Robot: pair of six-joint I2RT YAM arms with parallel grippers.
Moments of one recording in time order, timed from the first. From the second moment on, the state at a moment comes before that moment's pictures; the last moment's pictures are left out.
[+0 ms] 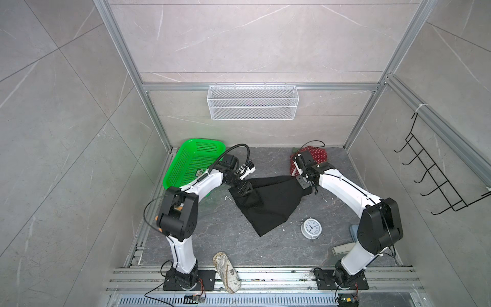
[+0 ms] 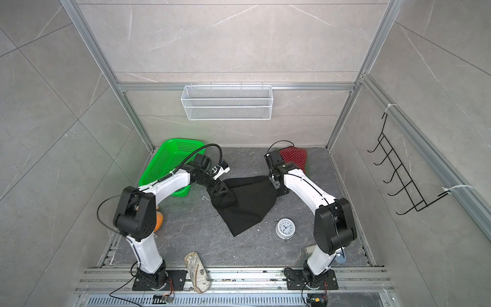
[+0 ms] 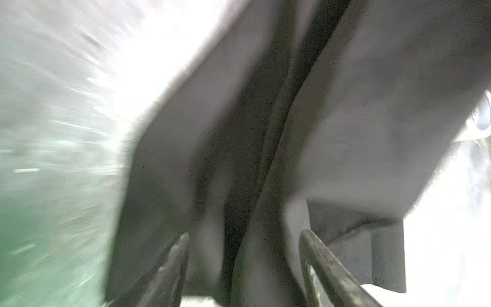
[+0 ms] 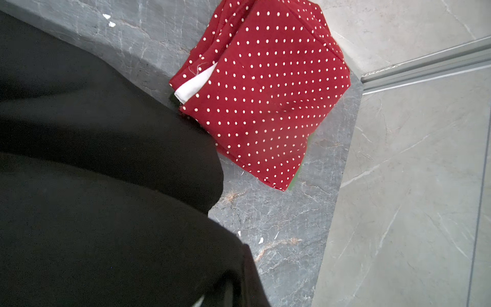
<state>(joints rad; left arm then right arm) -0.41 1.76 1.32 -0.55 0.45 0.37 0.38 1.69 1.38 -0.77 0.47 -0.23</state>
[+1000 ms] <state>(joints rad) -0.69 1.60 0.95 -0.34 0.16 0.29 0.37 1.73 1.39 -0.75 0.43 -0.23</state>
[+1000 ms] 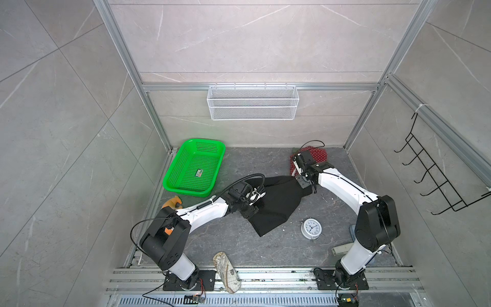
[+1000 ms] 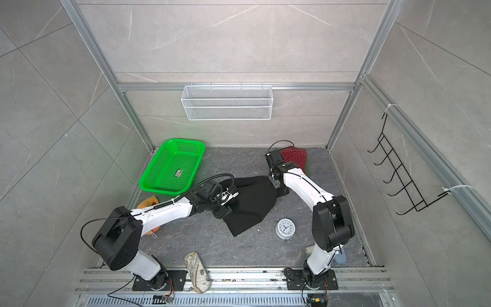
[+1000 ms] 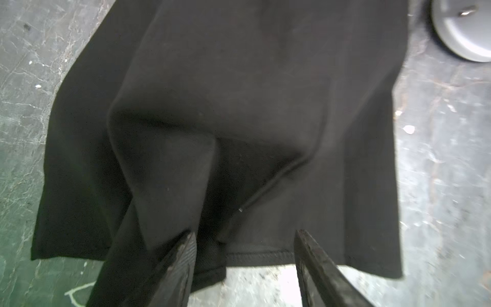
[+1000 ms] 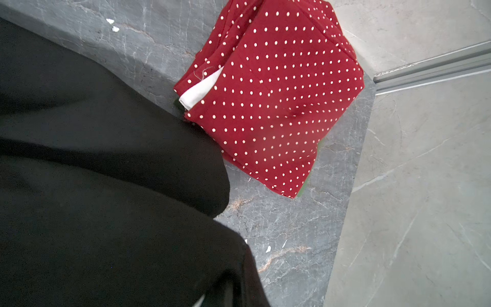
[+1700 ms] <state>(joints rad) -0.66 1.74 1.04 -0.38 0.15 0.29 0.35 1.73 1.39 -0.73 0.42 -0.23</state>
